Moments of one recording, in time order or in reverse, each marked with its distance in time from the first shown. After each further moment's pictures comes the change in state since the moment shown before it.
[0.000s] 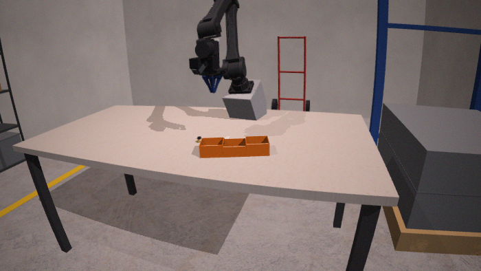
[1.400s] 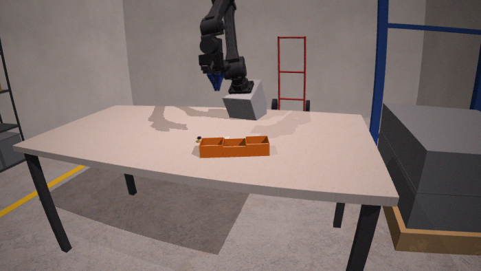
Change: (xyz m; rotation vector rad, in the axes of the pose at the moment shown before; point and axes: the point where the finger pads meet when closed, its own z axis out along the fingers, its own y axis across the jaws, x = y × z) arm 0.002 0.020 -0.010 -0.054 -0.044 -0.287
